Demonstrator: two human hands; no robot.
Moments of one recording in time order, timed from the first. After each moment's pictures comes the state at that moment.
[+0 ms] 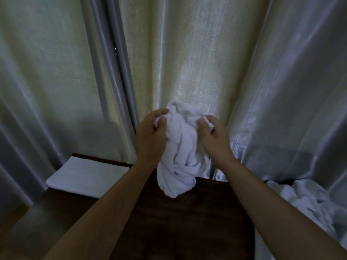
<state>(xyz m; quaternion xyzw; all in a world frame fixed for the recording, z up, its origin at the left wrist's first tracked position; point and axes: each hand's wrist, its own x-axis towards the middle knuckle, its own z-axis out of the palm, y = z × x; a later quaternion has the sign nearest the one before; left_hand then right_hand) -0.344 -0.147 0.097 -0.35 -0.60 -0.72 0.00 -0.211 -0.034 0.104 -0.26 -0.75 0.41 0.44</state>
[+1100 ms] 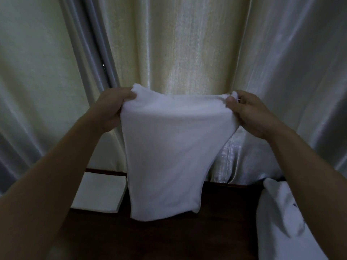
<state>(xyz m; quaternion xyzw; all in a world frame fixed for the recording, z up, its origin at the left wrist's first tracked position) -0.449 -0.150 0.188 -0.33 -0.57 -0.68 -0.31 -0.147 0.042 0.193 -0.27 -0.76 0.48 0.35</state>
